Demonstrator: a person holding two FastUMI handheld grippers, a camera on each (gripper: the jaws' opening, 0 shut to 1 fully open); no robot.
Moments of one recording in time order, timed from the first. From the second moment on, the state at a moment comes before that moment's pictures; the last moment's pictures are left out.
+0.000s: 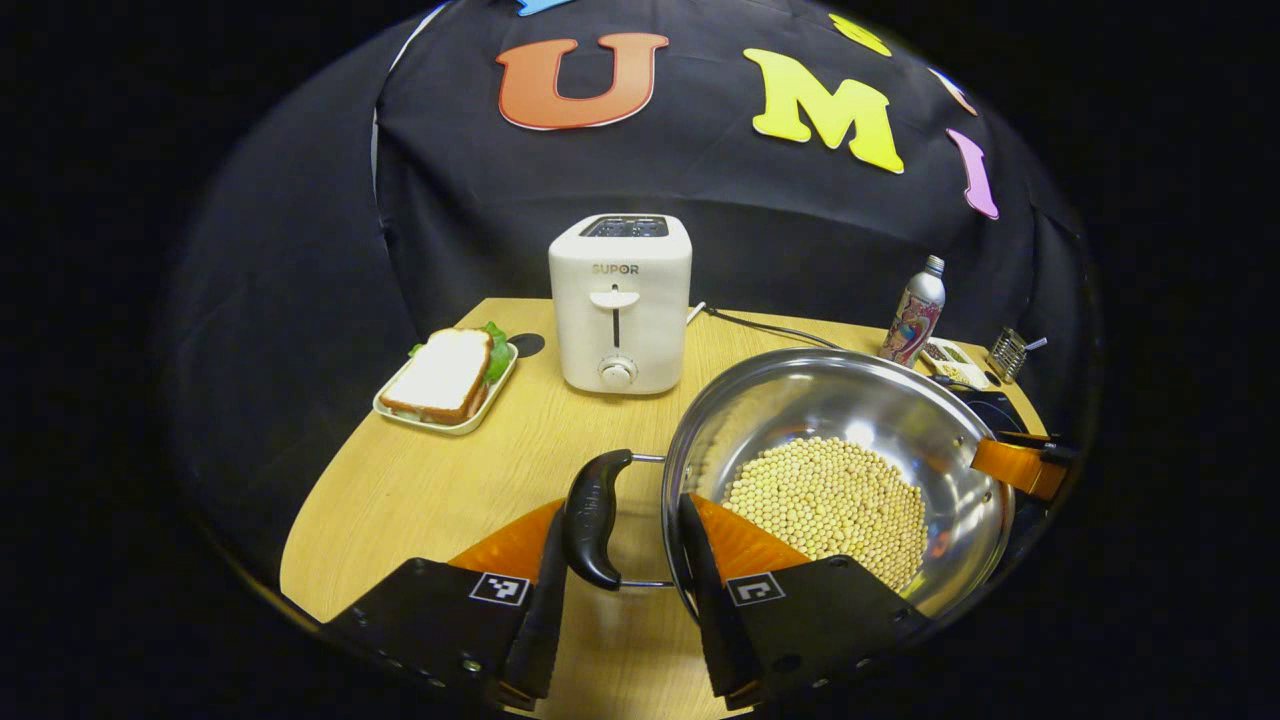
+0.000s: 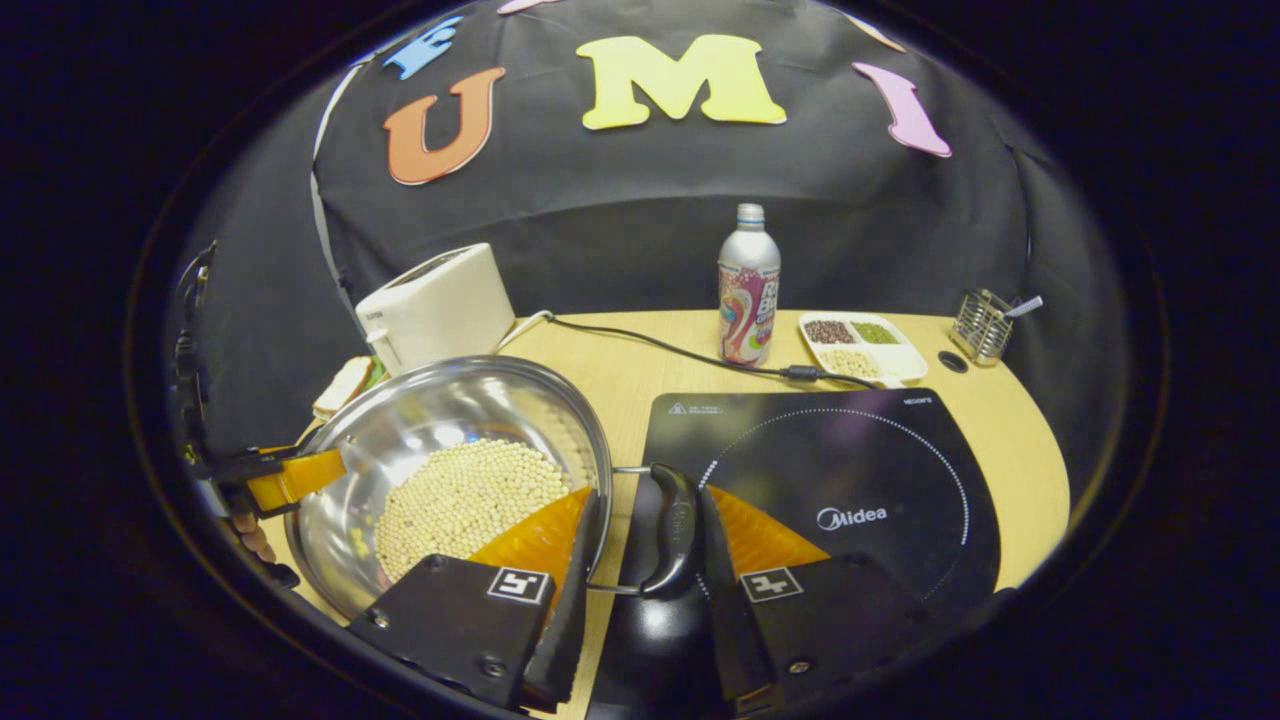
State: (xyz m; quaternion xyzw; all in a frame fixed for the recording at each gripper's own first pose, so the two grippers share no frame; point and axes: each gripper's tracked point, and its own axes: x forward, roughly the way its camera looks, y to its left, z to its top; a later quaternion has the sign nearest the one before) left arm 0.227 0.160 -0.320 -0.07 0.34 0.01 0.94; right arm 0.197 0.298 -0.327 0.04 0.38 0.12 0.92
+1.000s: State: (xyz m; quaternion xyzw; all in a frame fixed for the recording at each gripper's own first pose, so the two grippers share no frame) left arm 0.212 0.040 -0.138 -0.03 0.30 -0.01 0.95; right arm 0.210 0.143 -0.158 0.04 0.35 0.14 0.93
